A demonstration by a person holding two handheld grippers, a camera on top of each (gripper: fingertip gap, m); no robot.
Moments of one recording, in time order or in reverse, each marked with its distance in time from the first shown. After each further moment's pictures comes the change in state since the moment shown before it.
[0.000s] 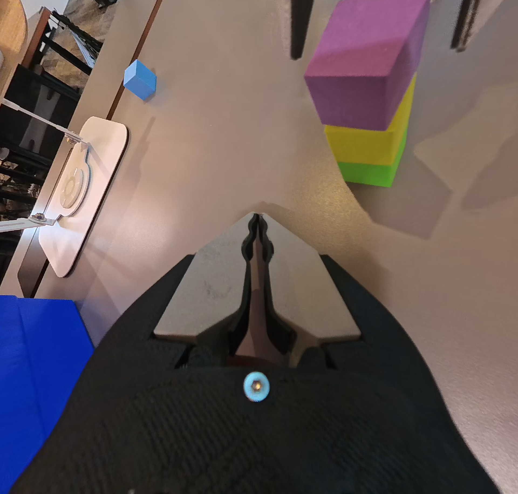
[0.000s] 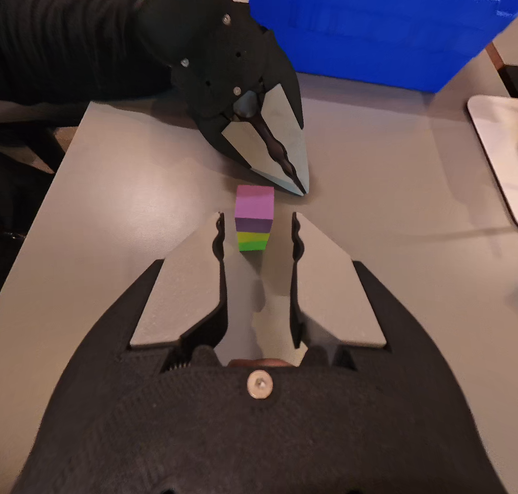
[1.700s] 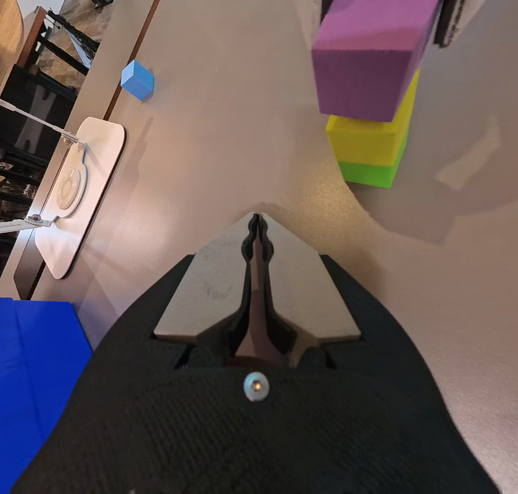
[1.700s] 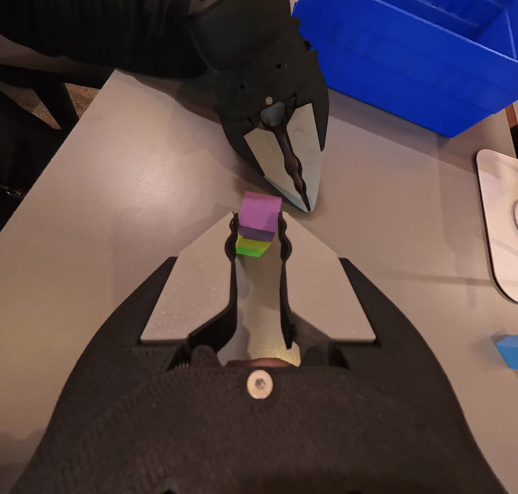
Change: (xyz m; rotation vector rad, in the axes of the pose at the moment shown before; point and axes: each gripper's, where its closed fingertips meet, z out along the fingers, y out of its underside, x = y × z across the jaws) left arm 0.002 0.000 0.000 0.002 0.010 -0.001; right arm -0.008 -0.009 0.000 -0.024 -0.081 -0.197
